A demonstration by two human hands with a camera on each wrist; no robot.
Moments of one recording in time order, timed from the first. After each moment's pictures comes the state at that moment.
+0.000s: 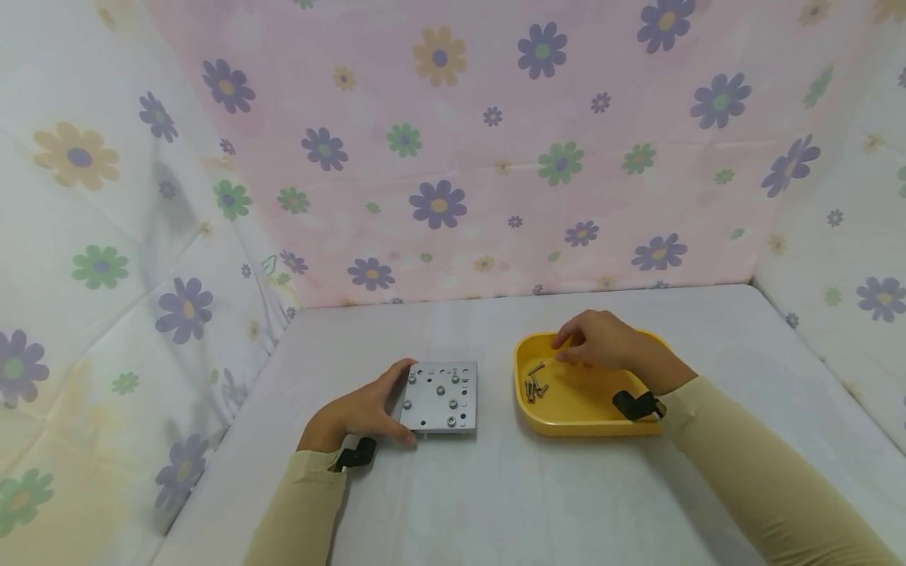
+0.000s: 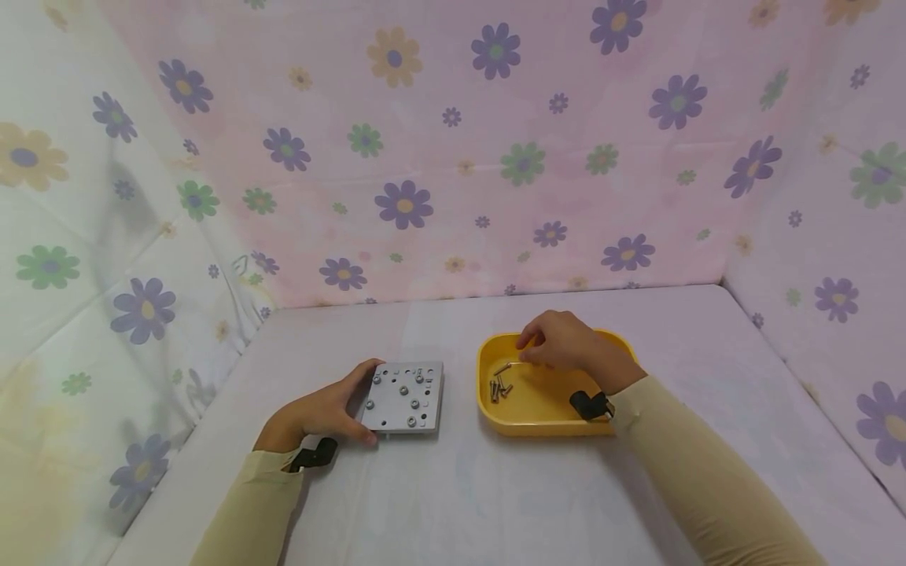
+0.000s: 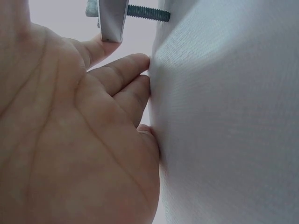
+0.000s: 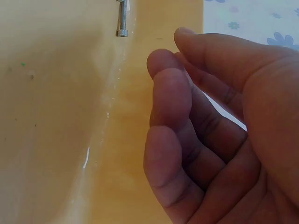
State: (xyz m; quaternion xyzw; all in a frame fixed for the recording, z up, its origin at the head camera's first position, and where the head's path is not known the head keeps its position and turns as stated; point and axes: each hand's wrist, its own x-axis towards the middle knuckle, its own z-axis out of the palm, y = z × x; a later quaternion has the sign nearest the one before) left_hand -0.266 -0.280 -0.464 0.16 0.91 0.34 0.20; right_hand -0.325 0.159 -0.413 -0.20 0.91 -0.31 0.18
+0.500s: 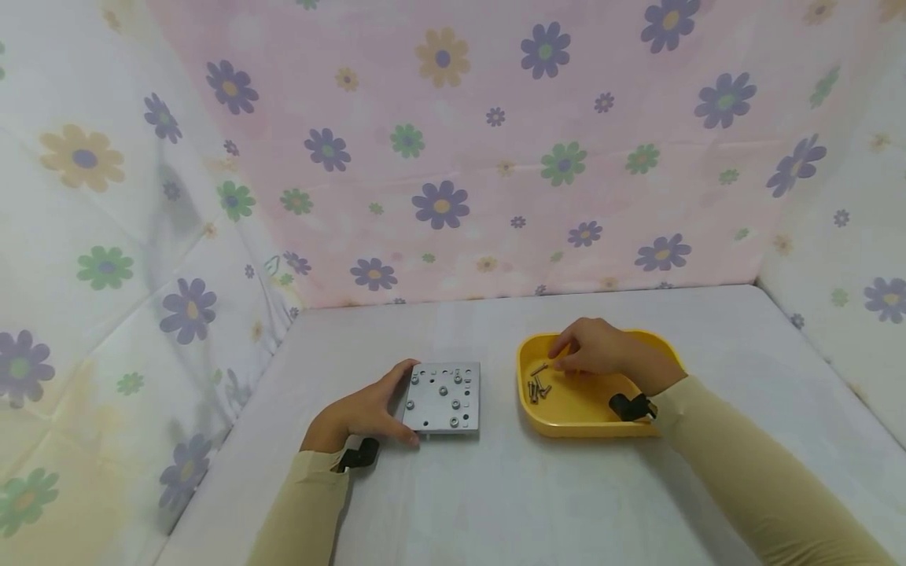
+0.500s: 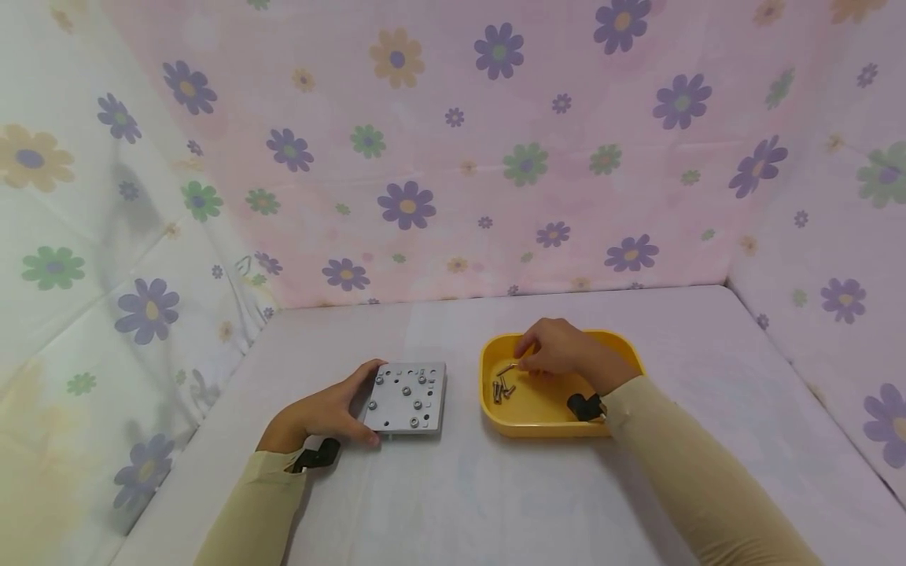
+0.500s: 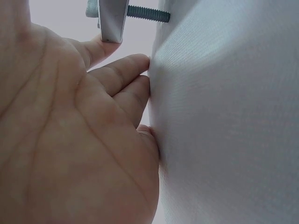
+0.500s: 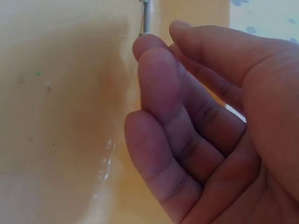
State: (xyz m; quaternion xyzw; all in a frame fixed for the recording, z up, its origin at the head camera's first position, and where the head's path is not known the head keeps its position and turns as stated) left_hand -0.267 -0.280 -0.462 0.16 0.91 0.34 0.20; right_hand -0.330 0.148 -0.425 -0.19 0.91 -0.31 0.21
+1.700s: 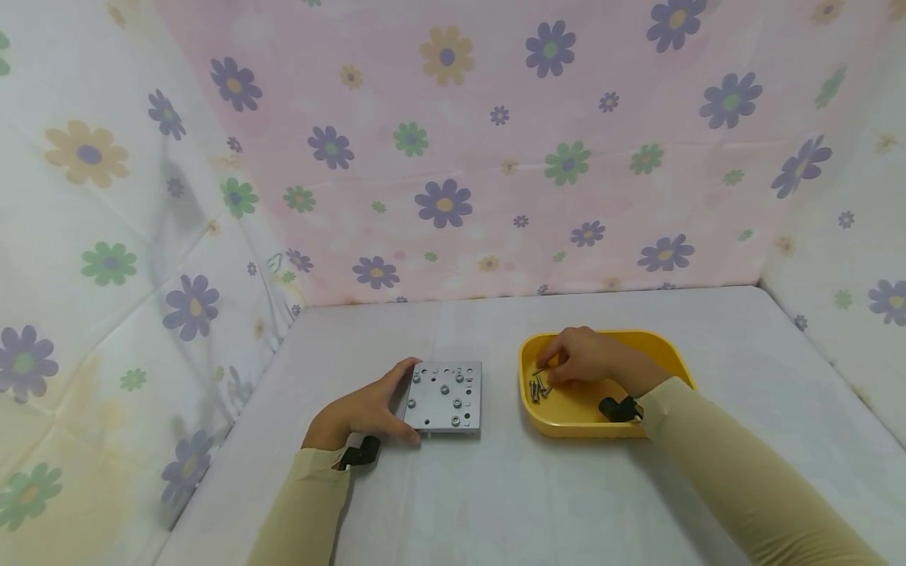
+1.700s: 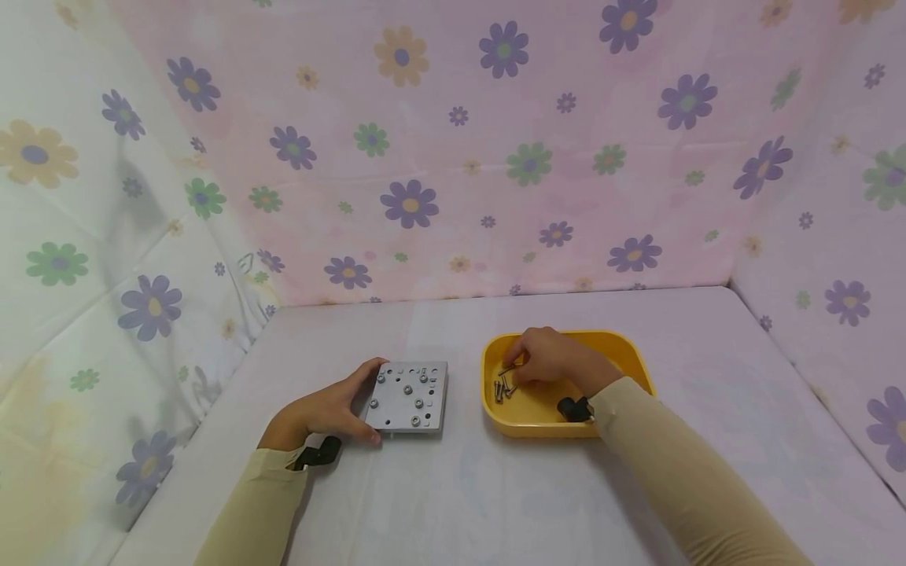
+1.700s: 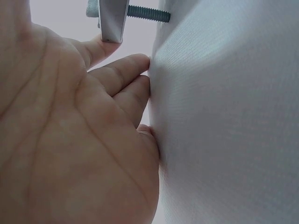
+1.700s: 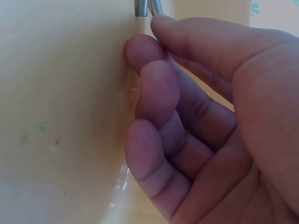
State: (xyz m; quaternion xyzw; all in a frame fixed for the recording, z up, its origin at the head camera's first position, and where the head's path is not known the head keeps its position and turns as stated) left_hand -0.267 -0.279 -0.460 0.17 0.90 0.35 0.20; right_hand -0.336 0.132 -0.442 -0.24 0.90 -0.29 0.23
